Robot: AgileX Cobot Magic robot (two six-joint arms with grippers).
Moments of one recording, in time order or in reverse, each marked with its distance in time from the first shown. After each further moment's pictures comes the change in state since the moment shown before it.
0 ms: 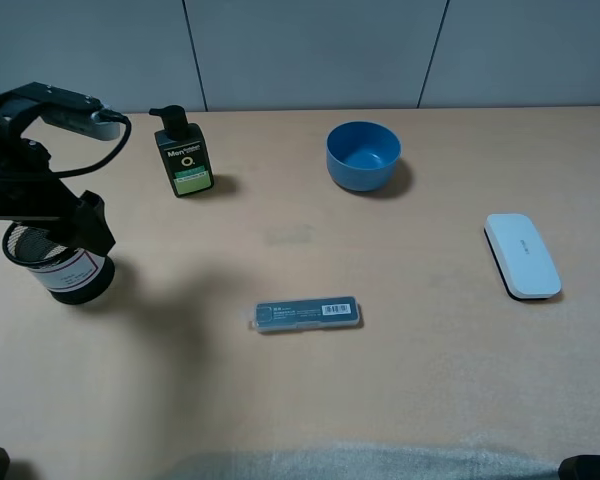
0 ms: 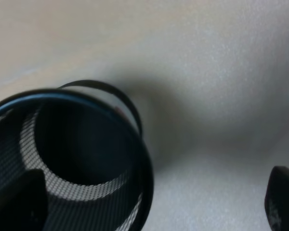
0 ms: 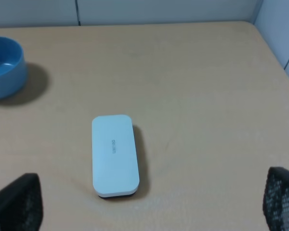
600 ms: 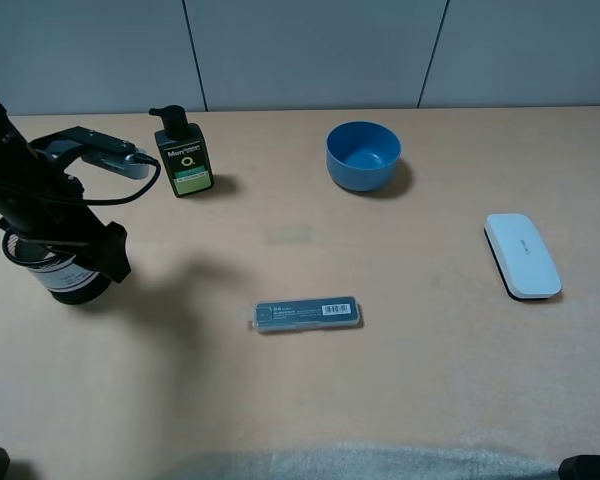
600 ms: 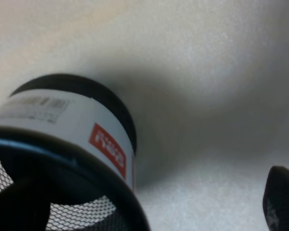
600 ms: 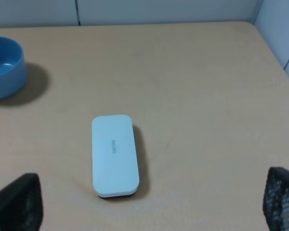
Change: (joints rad) left arm -0.011 0.158 0.000 0.017 -0.055 0.022; right arm 0.000 0.000 0.000 0.000 0.000 0.000
